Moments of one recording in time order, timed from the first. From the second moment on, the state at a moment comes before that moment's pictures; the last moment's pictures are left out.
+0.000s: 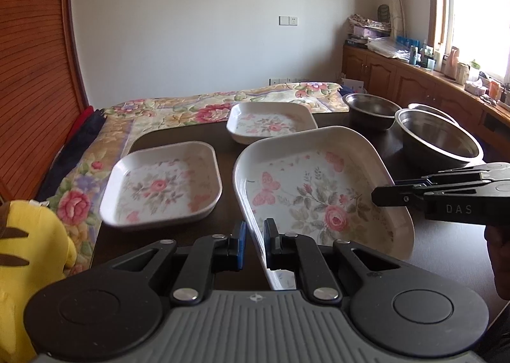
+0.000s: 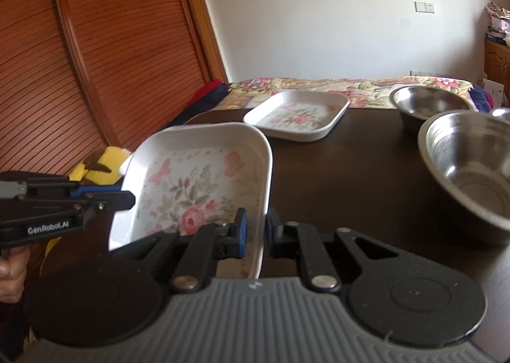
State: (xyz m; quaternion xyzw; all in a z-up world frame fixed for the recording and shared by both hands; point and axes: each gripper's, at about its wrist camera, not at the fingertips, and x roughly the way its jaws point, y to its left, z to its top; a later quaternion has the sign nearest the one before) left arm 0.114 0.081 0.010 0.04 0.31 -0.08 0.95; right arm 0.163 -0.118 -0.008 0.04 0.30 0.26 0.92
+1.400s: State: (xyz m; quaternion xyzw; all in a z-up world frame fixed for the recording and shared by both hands) left arm 0.109 0.099 -0.026 0.01 0.33 -0.07 0.94; right arm 0.131 -0.099 -0.026 0.02 0.33 0.26 0.91
